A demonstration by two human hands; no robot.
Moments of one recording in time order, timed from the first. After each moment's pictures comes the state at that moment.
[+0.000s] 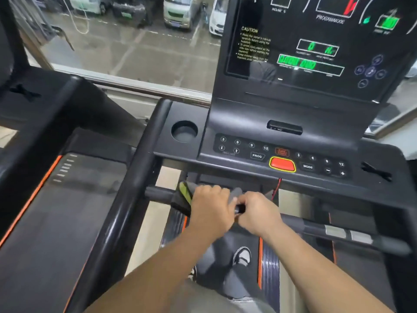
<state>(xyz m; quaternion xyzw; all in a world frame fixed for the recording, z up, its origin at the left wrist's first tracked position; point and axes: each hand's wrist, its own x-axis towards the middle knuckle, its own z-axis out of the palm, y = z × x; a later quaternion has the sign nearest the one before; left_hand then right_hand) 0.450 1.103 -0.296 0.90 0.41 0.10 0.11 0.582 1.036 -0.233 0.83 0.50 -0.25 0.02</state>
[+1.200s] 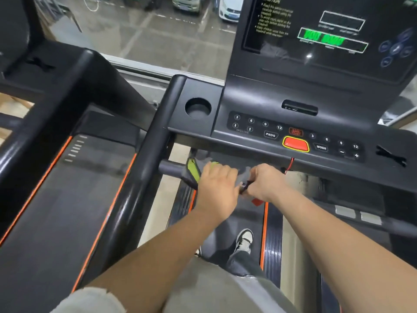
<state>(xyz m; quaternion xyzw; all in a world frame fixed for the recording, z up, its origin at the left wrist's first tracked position) 0.426 1.086 -0.305 0.89 0.40 0.19 0.06 0.583 1.055 -0.241 0.85 0.43 -0.31 0.03</state>
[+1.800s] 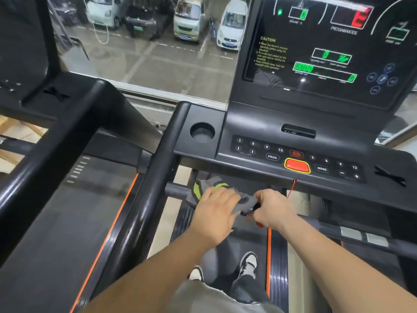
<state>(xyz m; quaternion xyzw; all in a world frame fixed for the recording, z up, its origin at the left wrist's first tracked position) 0.394 1.101 -0.297 0.94 0.28 0.14 0.15 0.580 1.044 -0.247 0.86 0.44 -0.25 0.03</state>
